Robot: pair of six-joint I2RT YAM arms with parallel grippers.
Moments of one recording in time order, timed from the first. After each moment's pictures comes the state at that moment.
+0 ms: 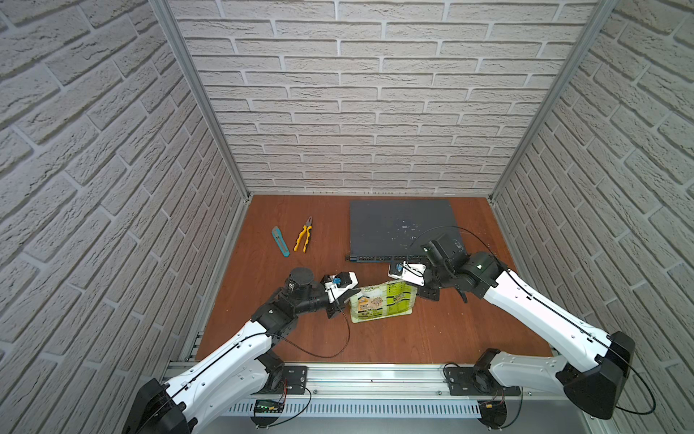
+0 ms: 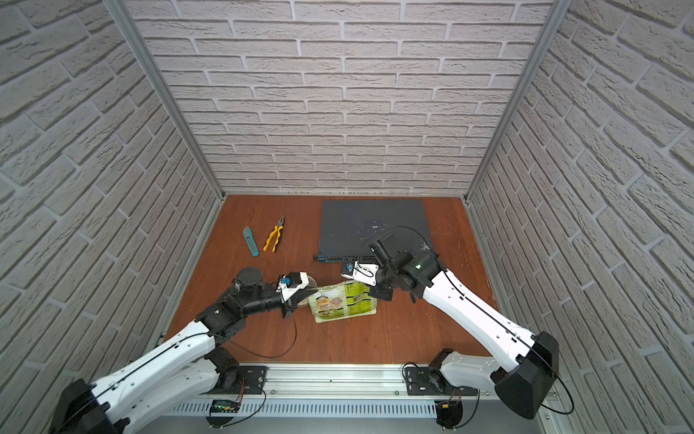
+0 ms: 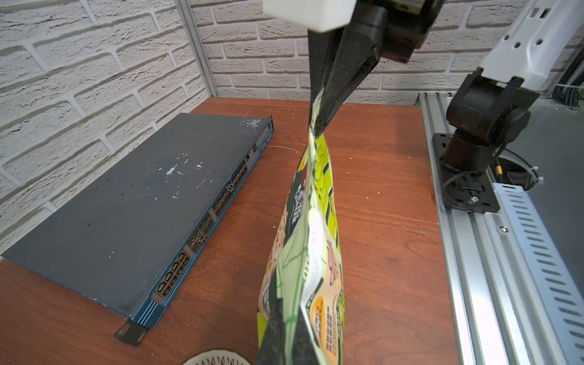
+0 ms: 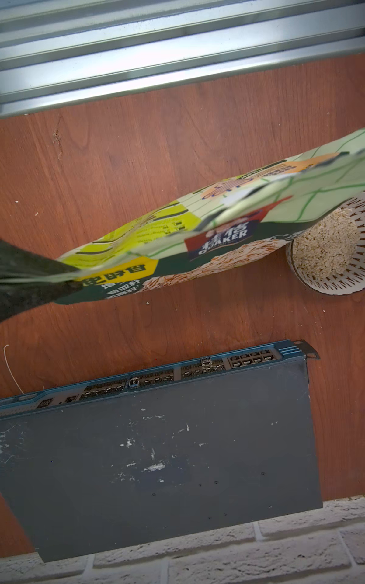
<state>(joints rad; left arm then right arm) -0.59 0.83 0.46 0.00 0.52 0.34 0.72 1.21 1.15 -0.95 -0.09 -0.66</state>
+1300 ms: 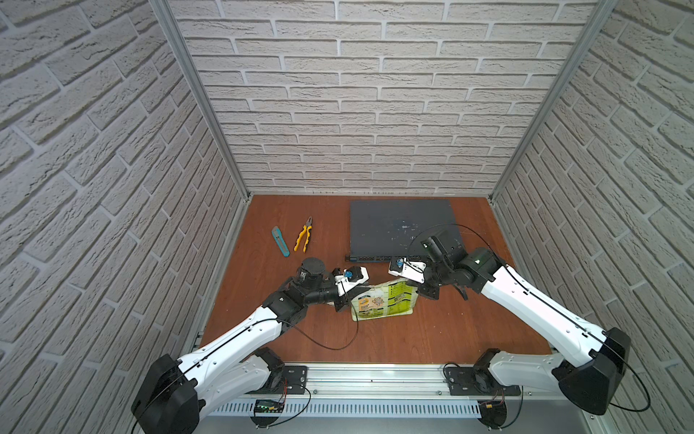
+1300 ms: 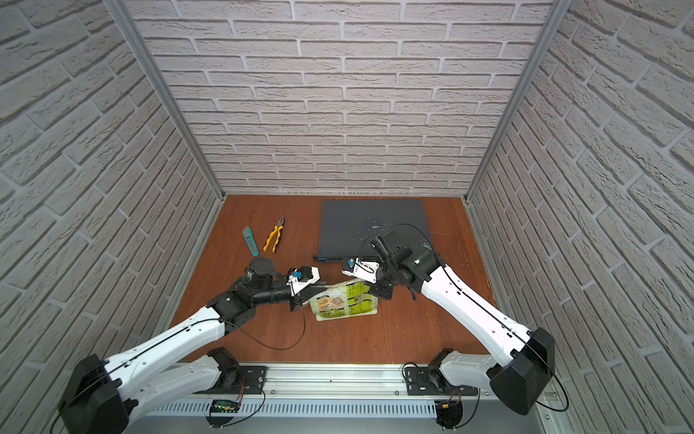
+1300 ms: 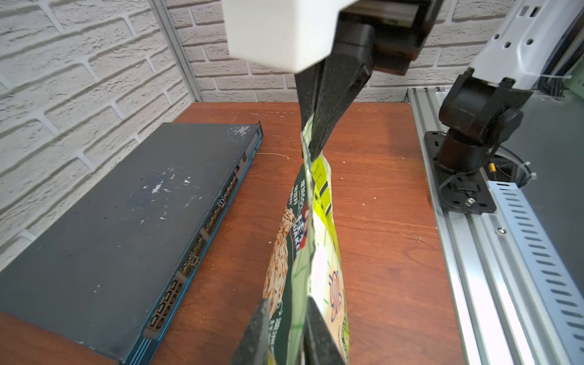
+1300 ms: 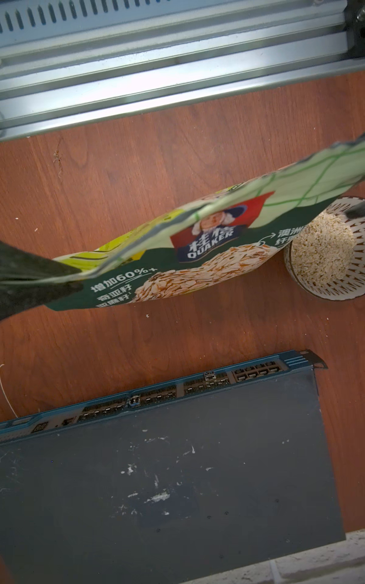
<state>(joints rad) -0.63 0.95 0.56 0.01 0.53 0.38 0.69 1.25 1.18 -0.97 -0.18 -0.64</state>
